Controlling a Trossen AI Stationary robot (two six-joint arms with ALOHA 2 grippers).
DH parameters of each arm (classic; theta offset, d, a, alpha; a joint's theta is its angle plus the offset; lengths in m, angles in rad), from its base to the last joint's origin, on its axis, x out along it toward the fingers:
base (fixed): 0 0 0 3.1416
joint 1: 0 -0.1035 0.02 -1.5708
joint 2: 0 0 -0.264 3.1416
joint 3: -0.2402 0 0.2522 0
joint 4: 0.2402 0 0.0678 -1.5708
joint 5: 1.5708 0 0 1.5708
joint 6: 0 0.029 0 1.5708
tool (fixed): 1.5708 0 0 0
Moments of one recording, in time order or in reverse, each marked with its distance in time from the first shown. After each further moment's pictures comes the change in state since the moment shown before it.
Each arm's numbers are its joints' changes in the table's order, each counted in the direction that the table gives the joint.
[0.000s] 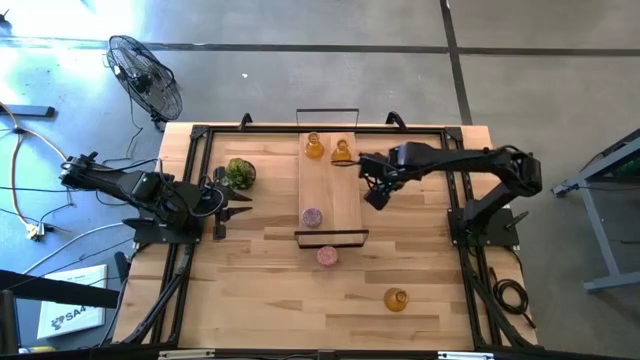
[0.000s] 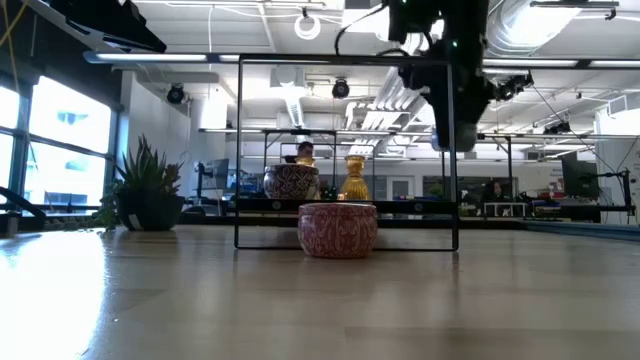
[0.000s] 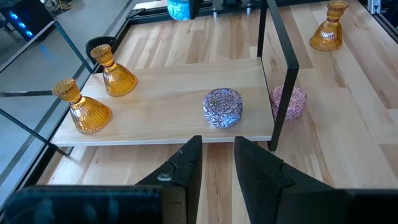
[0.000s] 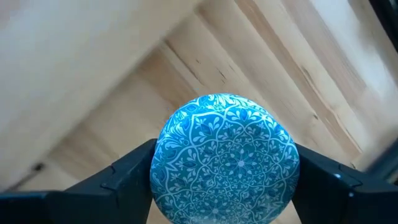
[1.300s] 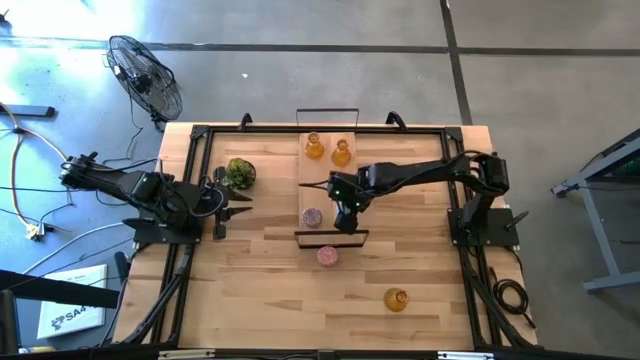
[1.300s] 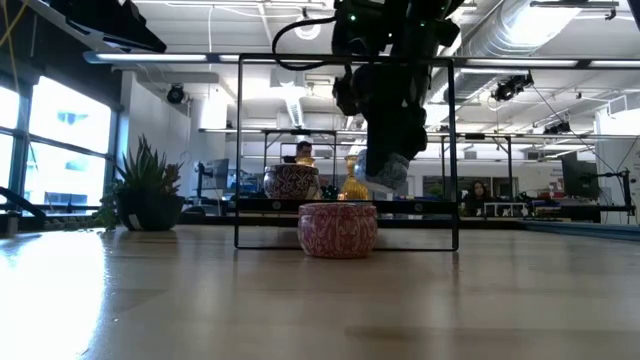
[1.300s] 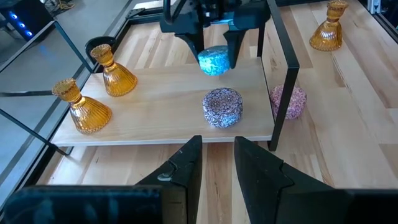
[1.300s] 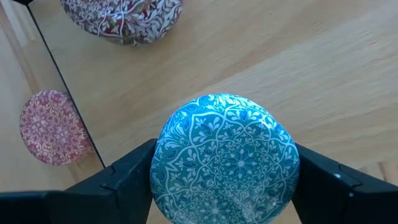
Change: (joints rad) left arm 0.000 0.000 0.000 0.000 0.000 0.000; right arm -0.103 -0.249 -0.052 -0.429 -0.330 -0.172
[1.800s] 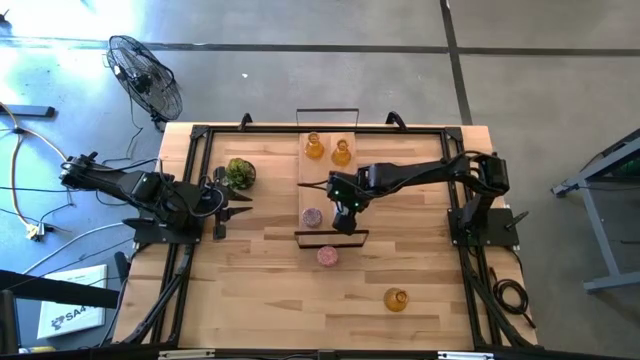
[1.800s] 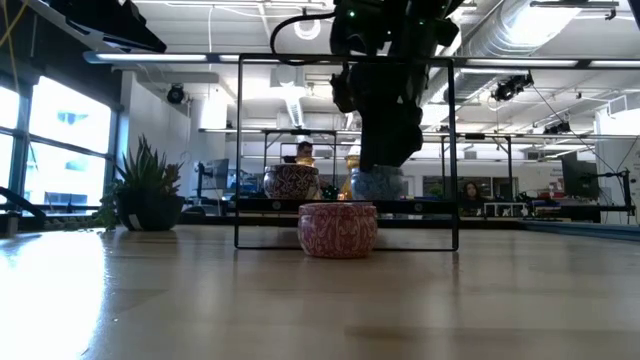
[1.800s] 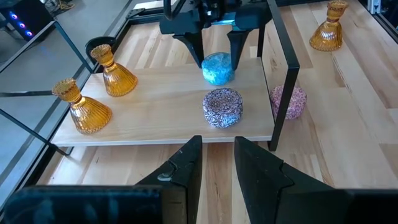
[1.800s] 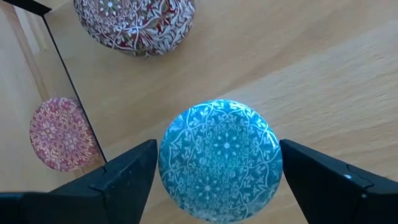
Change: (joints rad) left arm 0.000 0.000 0.000 0.000 0.000 0.000; right arm -0.006 -0.002 0.000 -0.034 -0.001 -0.008
